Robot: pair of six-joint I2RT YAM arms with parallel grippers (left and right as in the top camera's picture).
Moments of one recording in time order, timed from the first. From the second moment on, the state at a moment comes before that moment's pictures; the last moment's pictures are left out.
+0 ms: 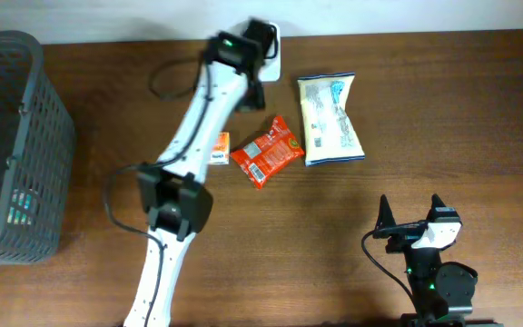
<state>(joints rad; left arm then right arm) -0.42 2.52 2.67 -1.54 -0.33 -0.51 -0.02 0.01 0.01 -0.07 -0.03 0.08</state>
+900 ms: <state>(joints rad) 0.75 2.29 2.38 -1.69 0.00 -0.25 -0.02 0.01 0.01 -0.07 -0.03 0.08</state>
